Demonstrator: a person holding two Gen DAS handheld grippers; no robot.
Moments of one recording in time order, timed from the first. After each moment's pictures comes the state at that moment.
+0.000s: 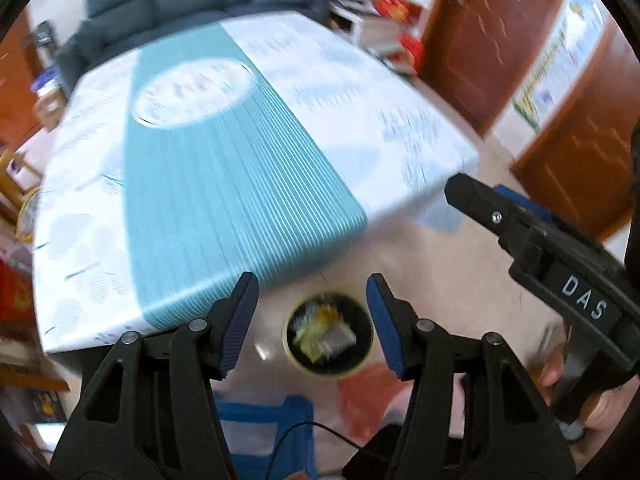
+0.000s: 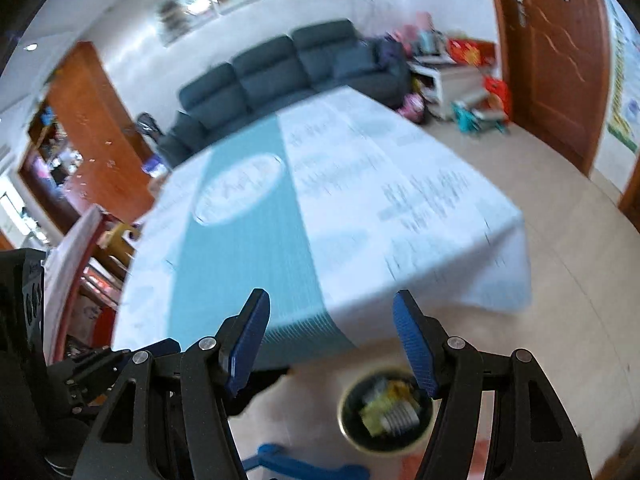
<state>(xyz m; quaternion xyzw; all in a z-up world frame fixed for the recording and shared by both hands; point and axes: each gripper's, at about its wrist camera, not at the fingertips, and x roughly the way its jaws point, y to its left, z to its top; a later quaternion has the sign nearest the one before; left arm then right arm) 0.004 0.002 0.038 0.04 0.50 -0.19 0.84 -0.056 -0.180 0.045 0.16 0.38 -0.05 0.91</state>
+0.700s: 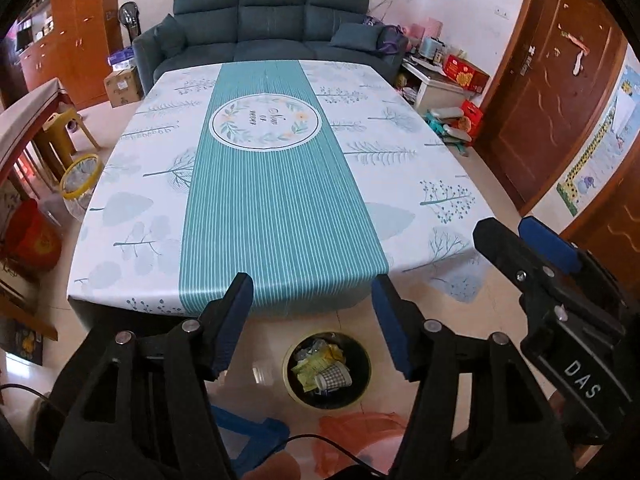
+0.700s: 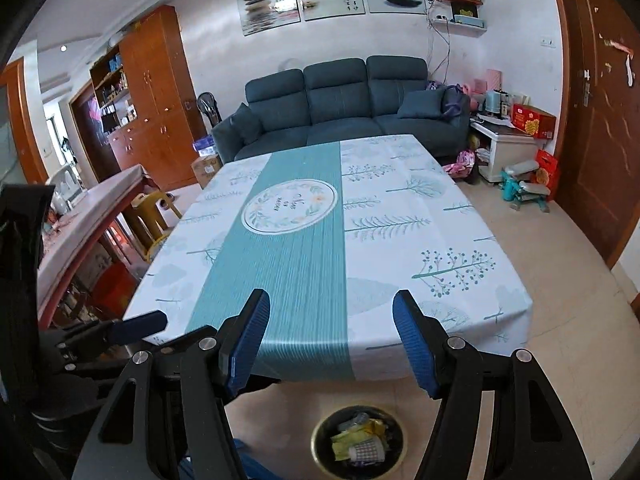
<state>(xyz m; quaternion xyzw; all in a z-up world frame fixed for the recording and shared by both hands) -0.028 0.017 0.061 -0.04 0.45 -0.08 0.89 -0.074 -0.158 0.087 0.06 0.33 0.03 0.94</state>
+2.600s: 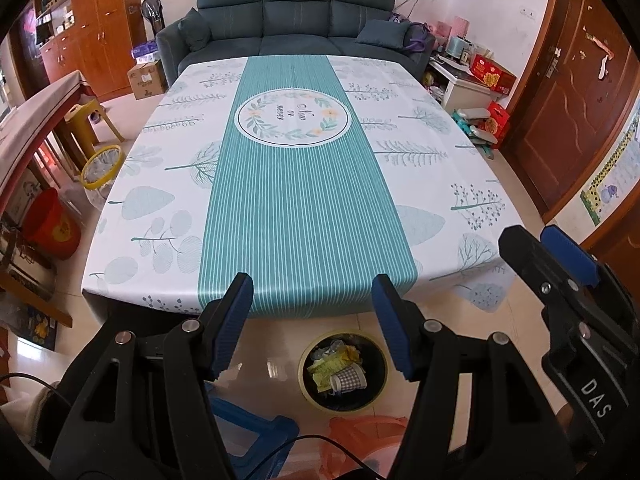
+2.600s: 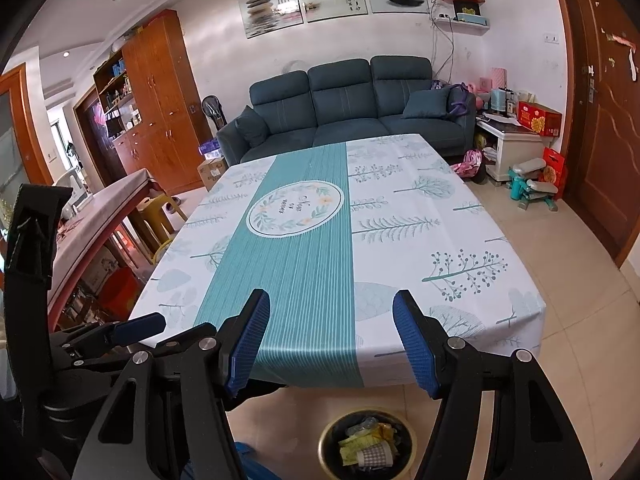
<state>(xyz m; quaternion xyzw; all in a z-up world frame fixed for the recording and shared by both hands) -0.012 0.022 0.050 -0.03 0.46 -0.03 0.89 -0.061 -0.159 0.074 0.07 0.34 0.04 0.94</state>
